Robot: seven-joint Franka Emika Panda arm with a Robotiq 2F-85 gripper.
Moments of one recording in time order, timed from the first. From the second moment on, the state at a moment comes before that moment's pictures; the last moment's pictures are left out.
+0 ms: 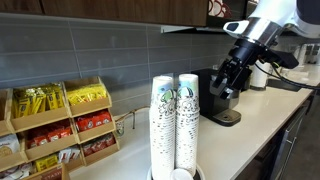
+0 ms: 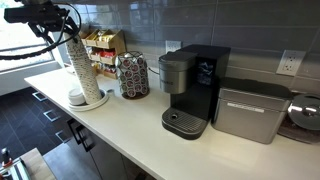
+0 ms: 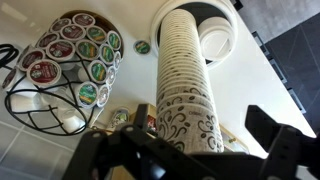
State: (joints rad) arm 0.34 -0.77 -0.08 -2.38 0.15 2.04 -0.63
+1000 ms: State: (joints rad) arm 0.37 -0.77 -0.09 -2.42 0.32 2.26 -0.65
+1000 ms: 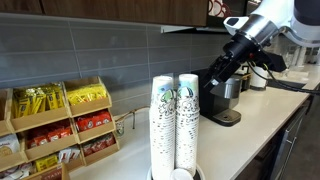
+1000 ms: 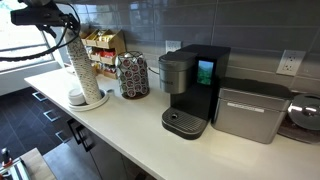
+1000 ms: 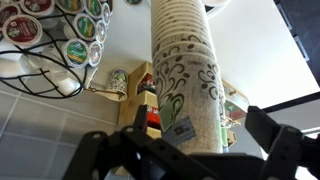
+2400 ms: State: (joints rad) arm 0.53 -0.78 -0.15 -2.53 0.46 2.59 -0.72
